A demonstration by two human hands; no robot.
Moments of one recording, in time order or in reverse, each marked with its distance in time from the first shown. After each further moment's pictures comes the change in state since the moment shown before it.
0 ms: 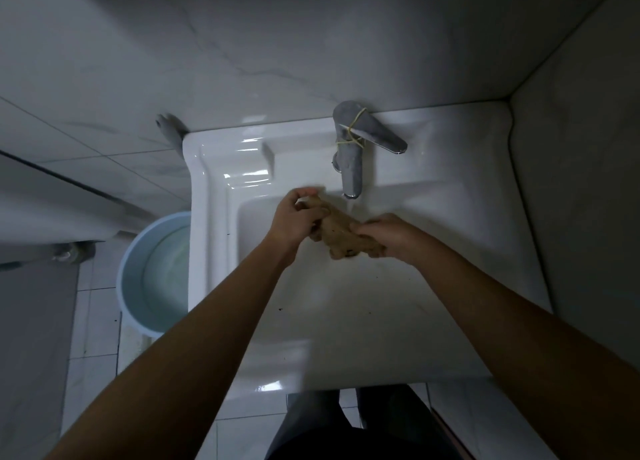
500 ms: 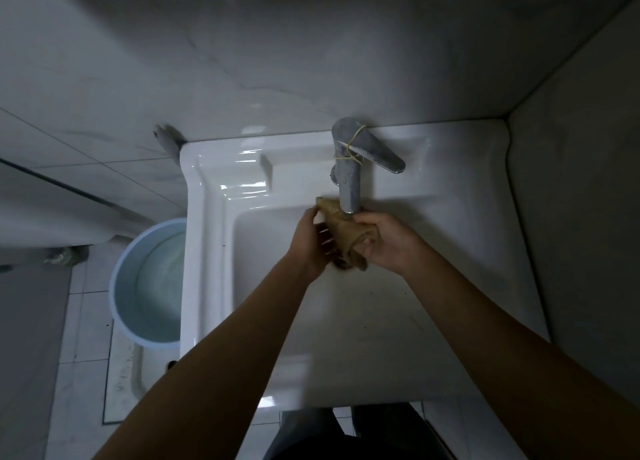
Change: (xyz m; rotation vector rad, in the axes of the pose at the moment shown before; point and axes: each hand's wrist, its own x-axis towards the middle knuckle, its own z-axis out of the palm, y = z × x) left_hand 0.011 -0.013 0.035 -0.395 -0.018 -0.414; right_hand 0.006 -0.020 0.003 0.732 -0.244 -0.002
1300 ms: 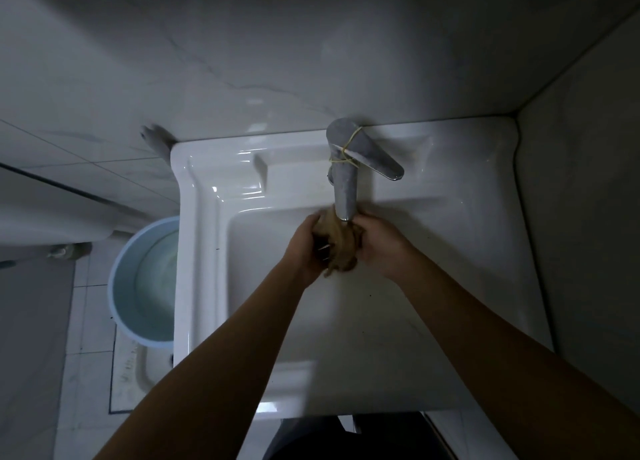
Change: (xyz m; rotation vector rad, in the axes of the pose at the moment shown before) left_hand 0.014 -0.003 -0.002 -0.002 0.059 -0.038; right_hand 0.027 0.009 -0.009 -0.094 0.110 -0.029
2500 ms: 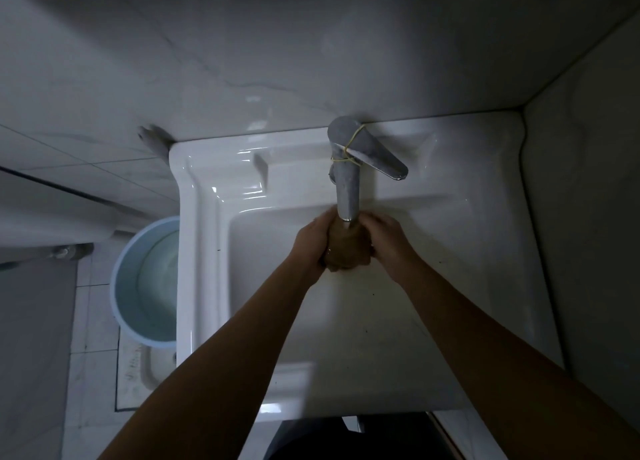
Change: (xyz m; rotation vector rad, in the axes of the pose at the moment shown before) left_hand 0.009 -0.001 0.005 0.205 -0.002 0.151; right_hand -0.004 0.004 -0.008 -0.339 0.232 -0.185
